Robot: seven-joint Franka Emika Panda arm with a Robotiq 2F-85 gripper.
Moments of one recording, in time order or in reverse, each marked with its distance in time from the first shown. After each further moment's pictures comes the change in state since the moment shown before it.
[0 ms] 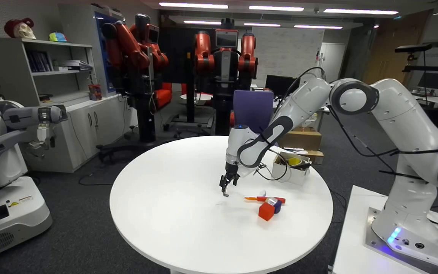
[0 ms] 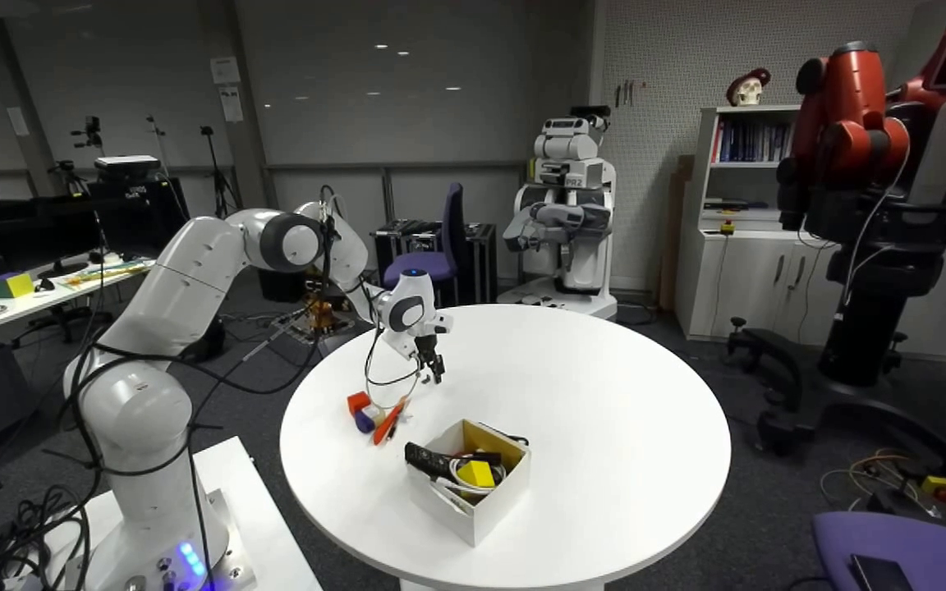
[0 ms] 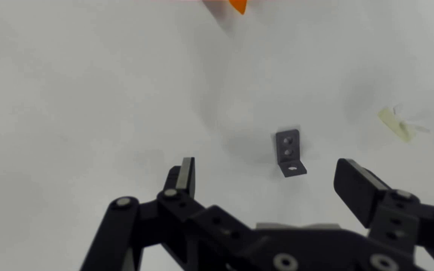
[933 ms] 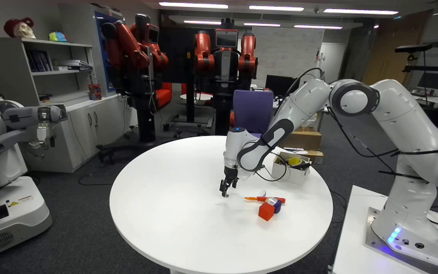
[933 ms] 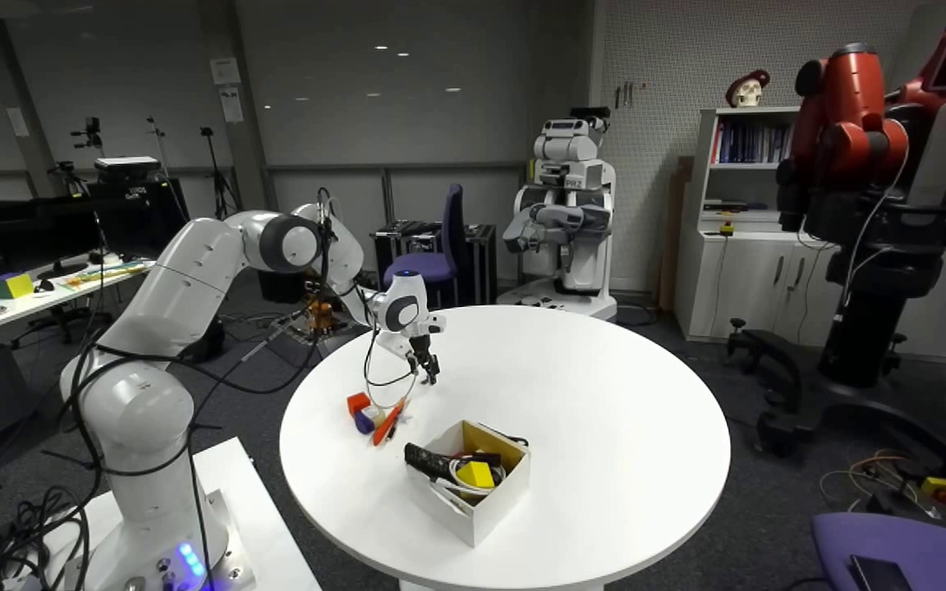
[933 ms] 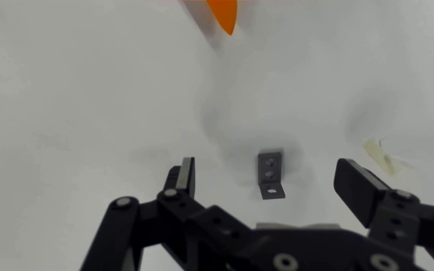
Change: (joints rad) arm 0.038 0.010 -0.007 0.008 -0.063 -0.027 0.000
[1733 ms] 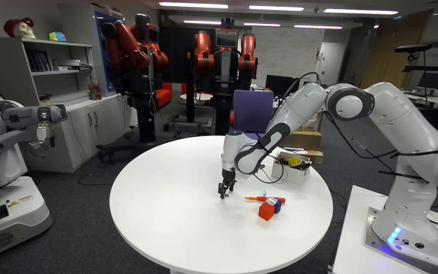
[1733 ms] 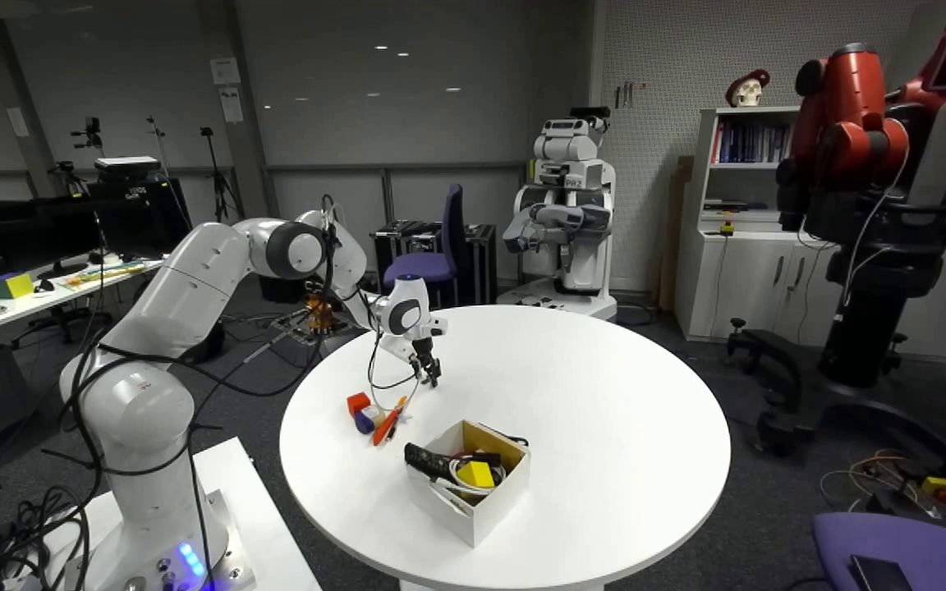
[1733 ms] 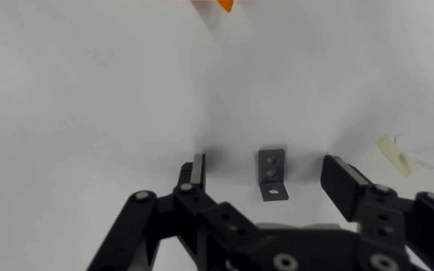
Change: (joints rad) arm 0.007 0.056 -0.005 0.058 -0.006 0.000 0.000
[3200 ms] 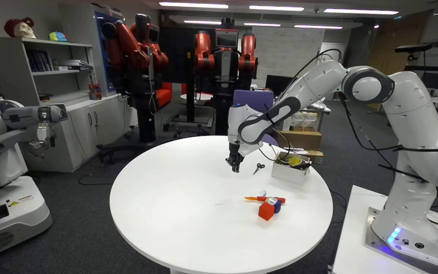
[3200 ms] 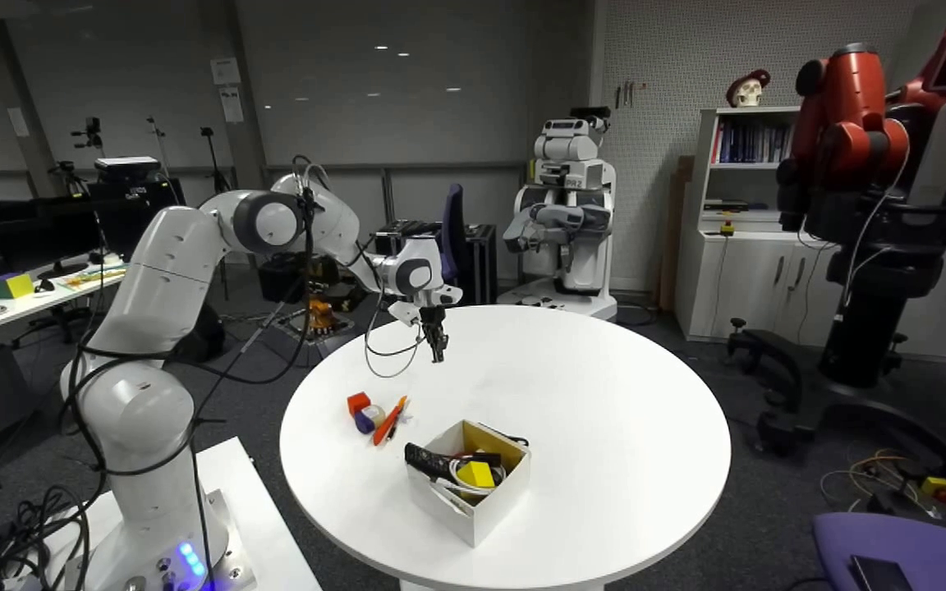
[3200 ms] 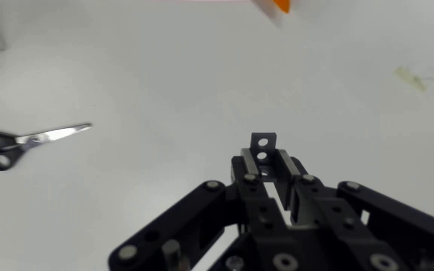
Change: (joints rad) arm -0.011 -0.225 -0.090 -0.040 -0.018 -0.254 0.150
